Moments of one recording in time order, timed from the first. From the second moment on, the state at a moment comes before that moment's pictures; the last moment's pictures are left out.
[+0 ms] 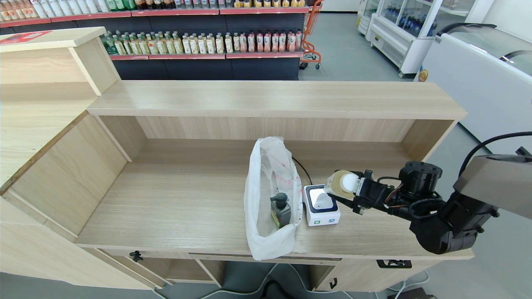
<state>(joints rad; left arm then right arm) 0.00 0.00 0.00 0.00 -0.03 0.01 0.17 2.24 -0.78 -1.36 0.71 -0.97</state>
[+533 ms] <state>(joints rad) 0.00 0.00 0.00 0.00 -0.03 0.01 0.17 2.29 -0.85 -1.36 0.71 -0.97</state>
